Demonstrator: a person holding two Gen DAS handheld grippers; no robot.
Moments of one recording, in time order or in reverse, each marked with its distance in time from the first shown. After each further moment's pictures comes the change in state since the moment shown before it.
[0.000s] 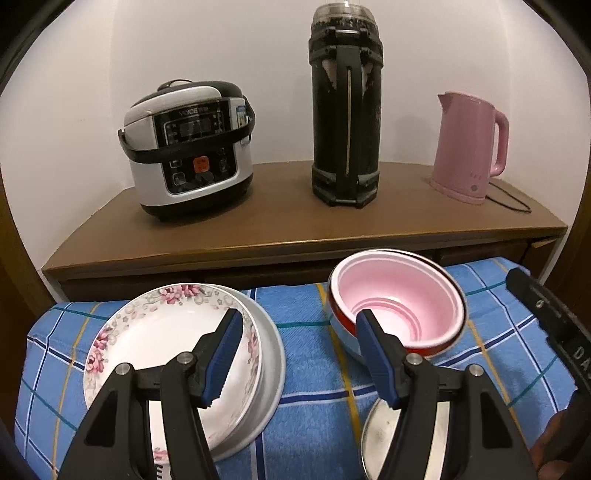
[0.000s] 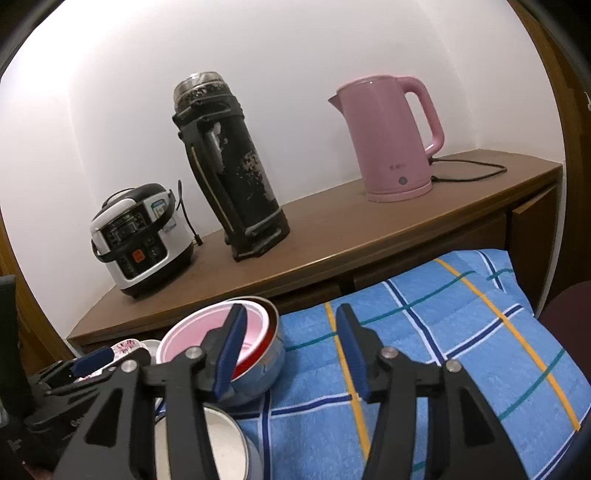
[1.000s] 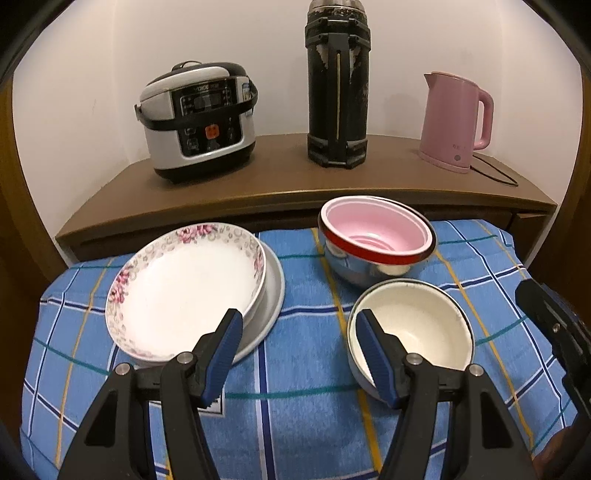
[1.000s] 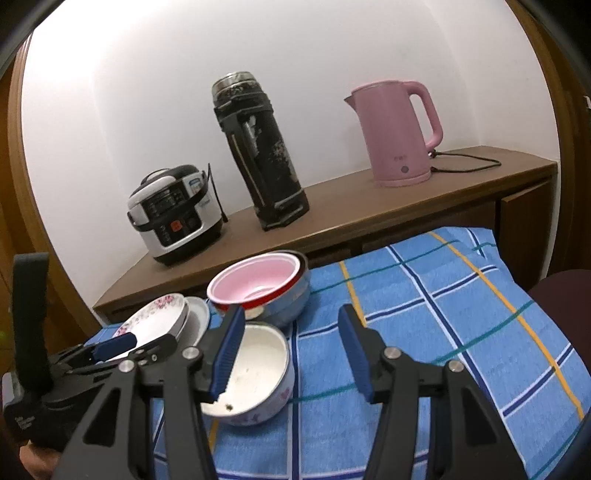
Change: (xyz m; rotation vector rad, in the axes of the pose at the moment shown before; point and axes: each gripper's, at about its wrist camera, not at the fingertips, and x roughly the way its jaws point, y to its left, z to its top) left arm -0.049 -0.002 -0.041 -0.002 0.107 -0.002; right arm -0.079 0.017 -0.036 -0.035 0.057 0.055
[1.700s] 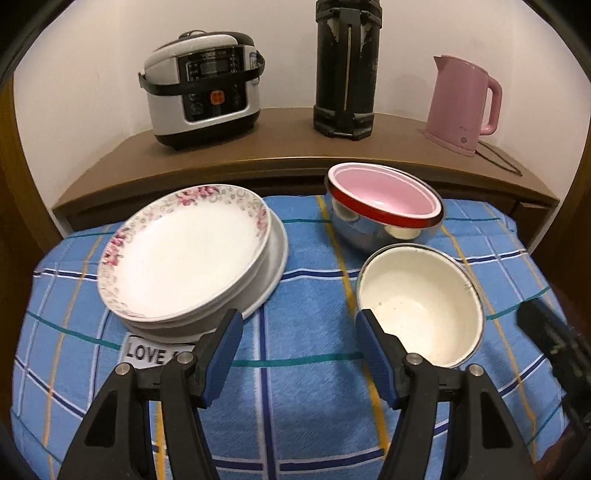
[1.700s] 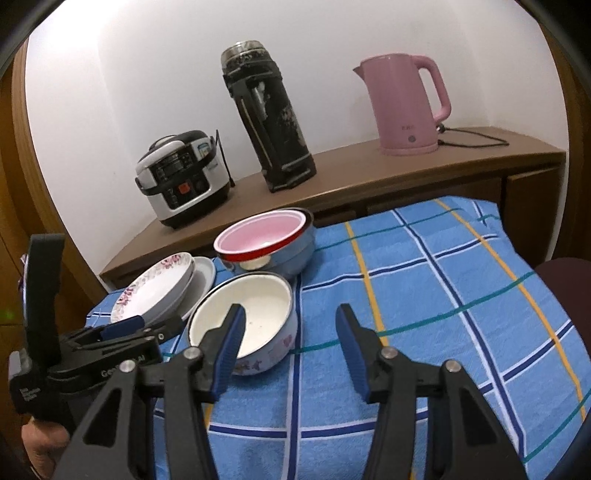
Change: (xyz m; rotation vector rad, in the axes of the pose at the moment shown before) left arm 0.012 0.007 -0.016 -0.037 0.084 -0.022; right arm 0.001 -0.001 -0.017 -0.019 0.128 0.037
